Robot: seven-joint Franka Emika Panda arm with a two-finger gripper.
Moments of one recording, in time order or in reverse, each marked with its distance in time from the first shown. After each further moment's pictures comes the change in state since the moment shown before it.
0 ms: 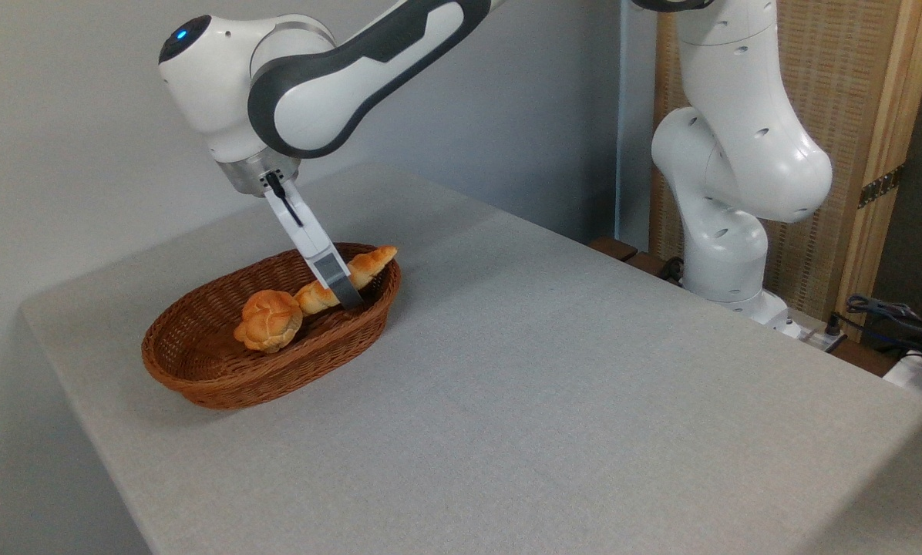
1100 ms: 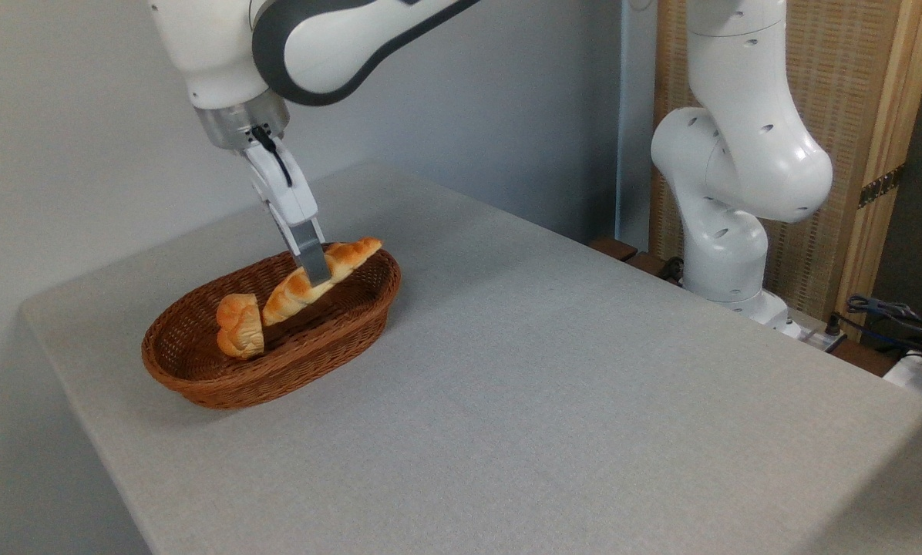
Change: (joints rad) arm 0.013 -0.087 0.089 0.063 -0.005 0.000 0.000
